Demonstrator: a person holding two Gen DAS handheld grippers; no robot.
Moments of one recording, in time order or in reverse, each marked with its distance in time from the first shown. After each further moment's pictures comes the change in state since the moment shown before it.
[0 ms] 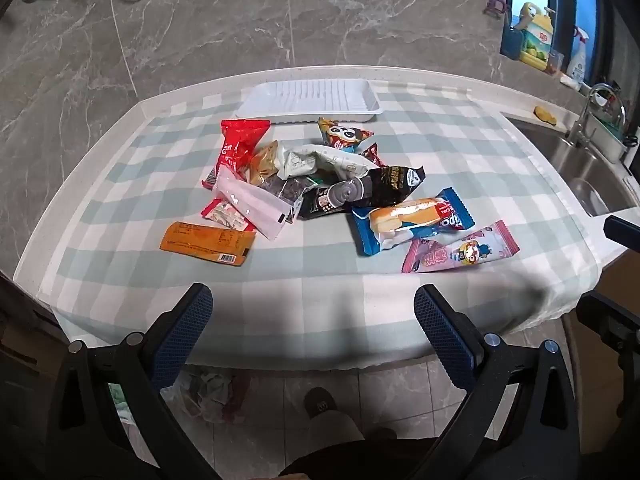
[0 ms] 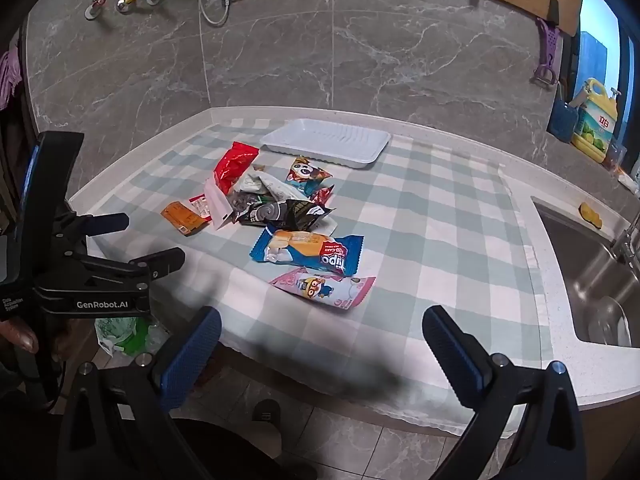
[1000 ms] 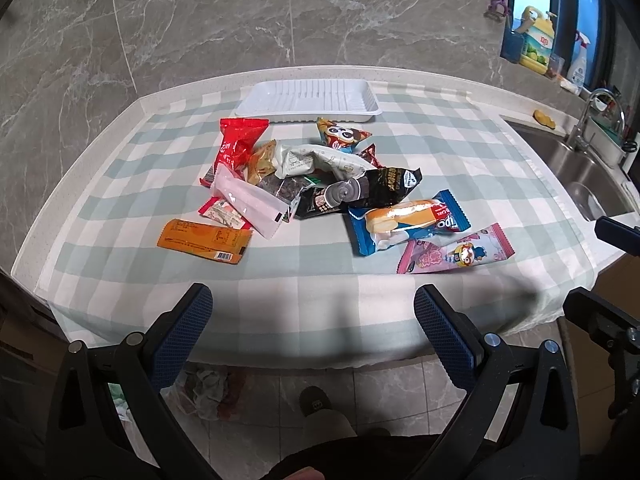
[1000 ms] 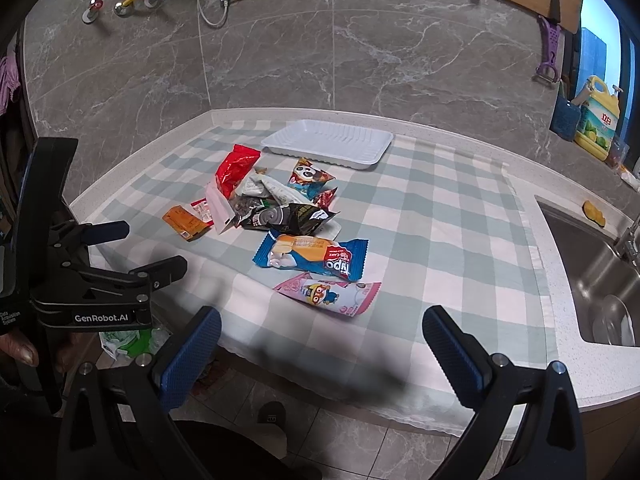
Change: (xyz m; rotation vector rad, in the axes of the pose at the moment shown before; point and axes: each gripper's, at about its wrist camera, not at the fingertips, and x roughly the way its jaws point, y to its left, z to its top) left arm -0.002 -0.001 -0.001 -0.019 -0.019 -0.011; right arm 0.005 0.002 0.004 0.004 0.003 0.004
